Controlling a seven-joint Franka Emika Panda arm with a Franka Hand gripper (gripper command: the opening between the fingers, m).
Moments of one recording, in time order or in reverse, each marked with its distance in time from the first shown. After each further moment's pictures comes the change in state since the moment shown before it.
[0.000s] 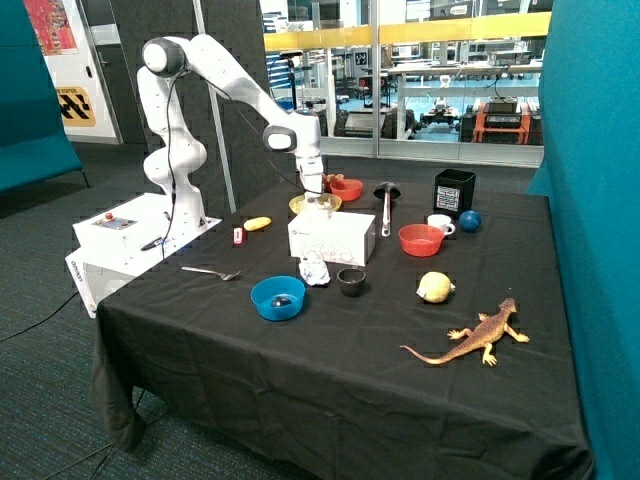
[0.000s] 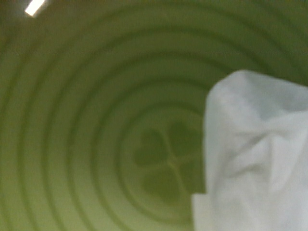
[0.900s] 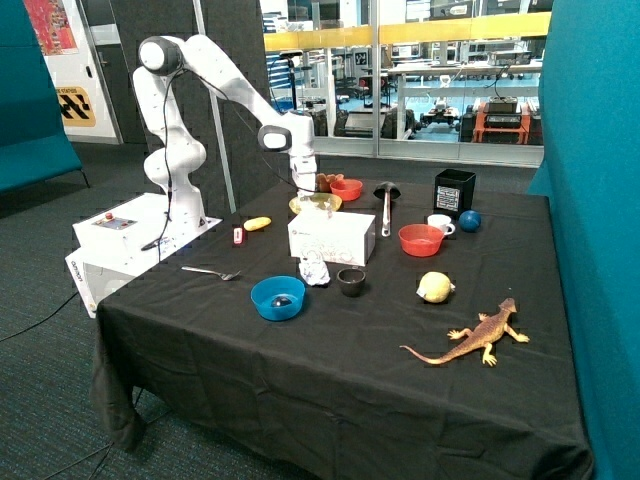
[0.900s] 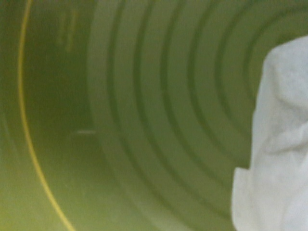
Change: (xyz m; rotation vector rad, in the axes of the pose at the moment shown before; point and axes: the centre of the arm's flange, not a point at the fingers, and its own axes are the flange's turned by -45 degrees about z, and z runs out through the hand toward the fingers) arm -0.024 -0.032 0.006 -0.017 -0.031 -0.029
